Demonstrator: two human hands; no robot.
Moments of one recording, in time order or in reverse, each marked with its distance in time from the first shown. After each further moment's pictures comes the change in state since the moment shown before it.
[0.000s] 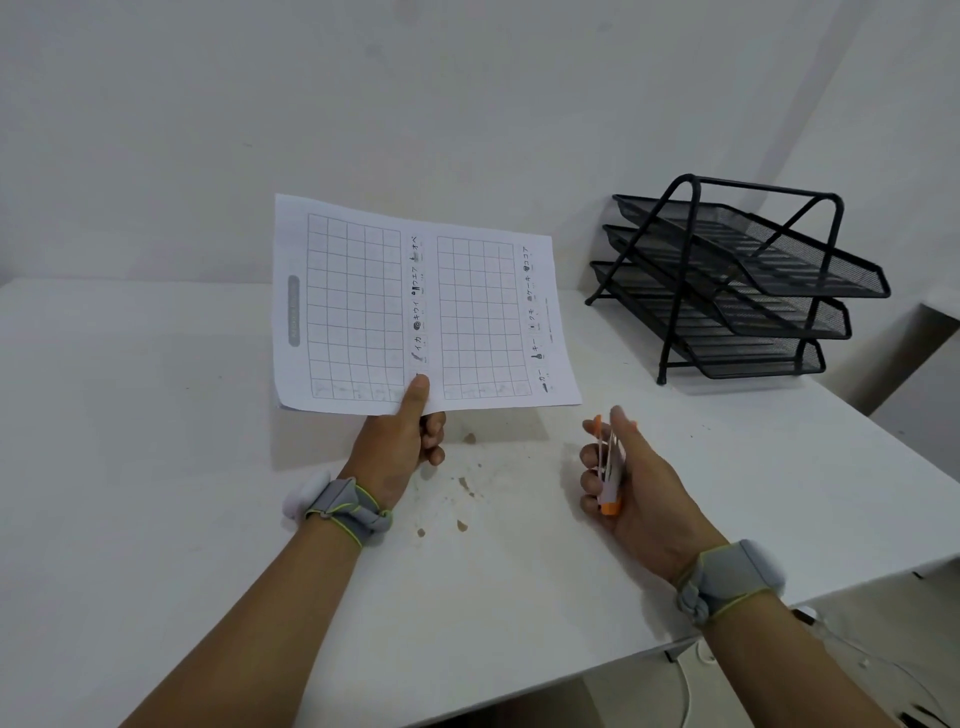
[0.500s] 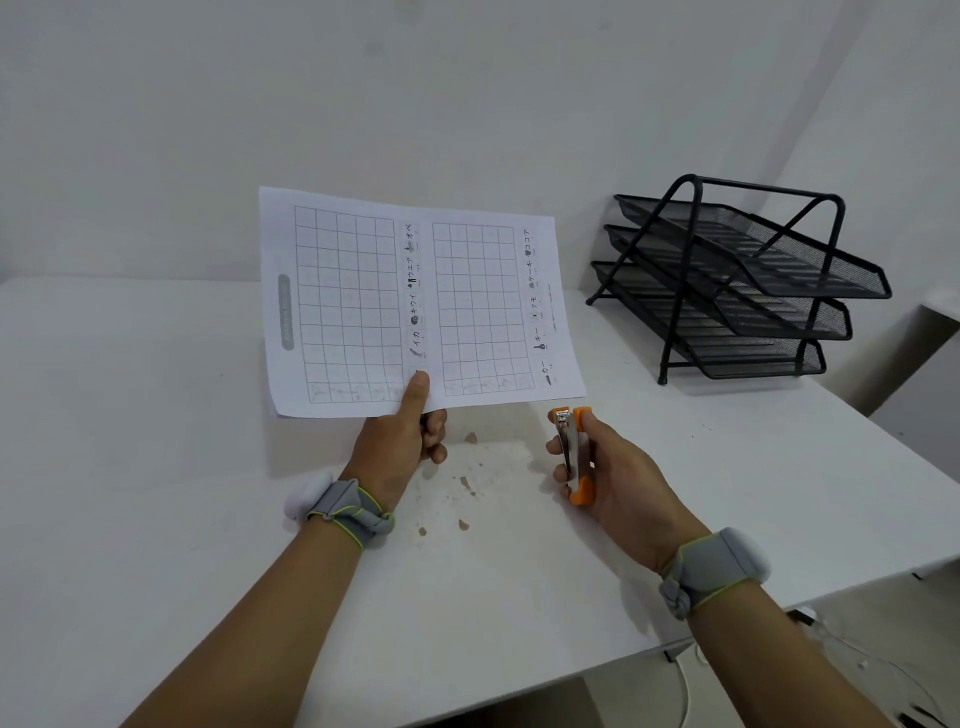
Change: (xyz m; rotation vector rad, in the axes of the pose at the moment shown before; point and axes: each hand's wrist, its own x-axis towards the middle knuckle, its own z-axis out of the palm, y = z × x) left_hand -0.004 0.001 -0.001 0.027 0.004 0.033; right_hand 0.002 0.002 0.020 -0.139 -0.050 -0.018
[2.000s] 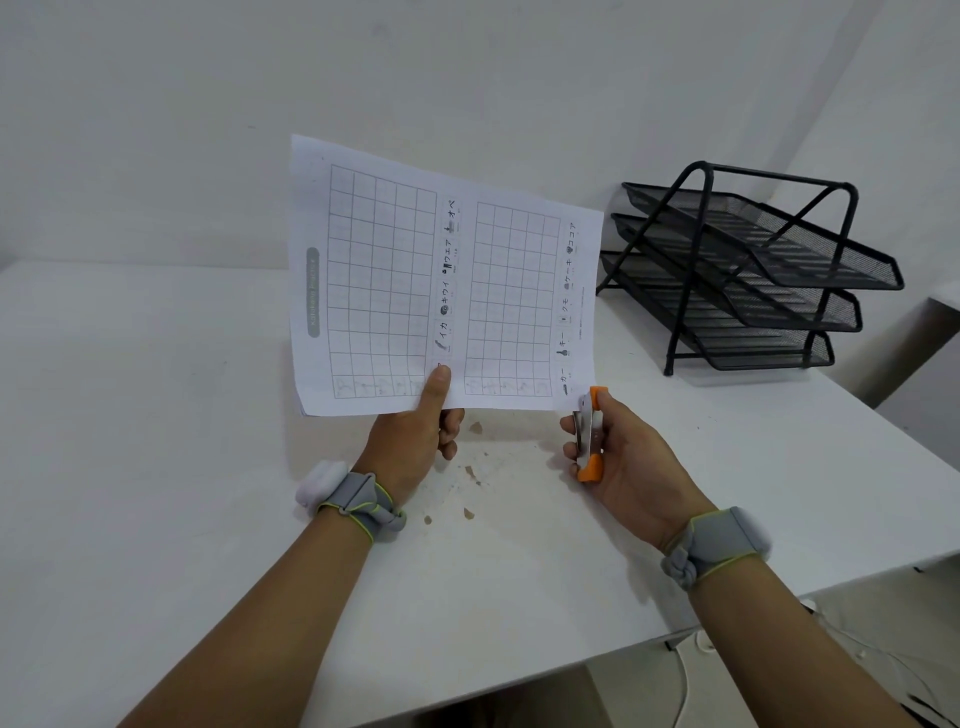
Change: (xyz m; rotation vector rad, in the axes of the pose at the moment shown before) left_hand -0.002 -0.010 -0.002 0.367 -0.040 0.048; right_hand 0.016 -0.003 -0.011 0.083 0.030 0.034
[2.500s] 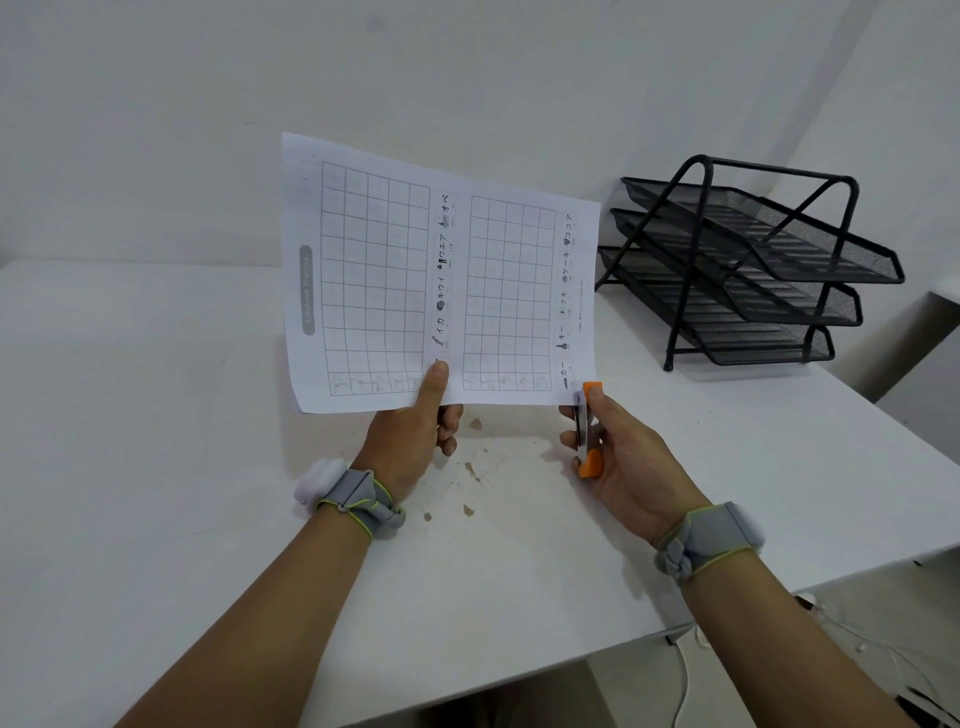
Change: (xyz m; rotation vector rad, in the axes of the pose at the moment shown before) left_hand -0.003 0.002 -0.001 0.016 0.013 -0.010; right_hand -0.001 0.005 0.004 -0.034 0.064 -0.066
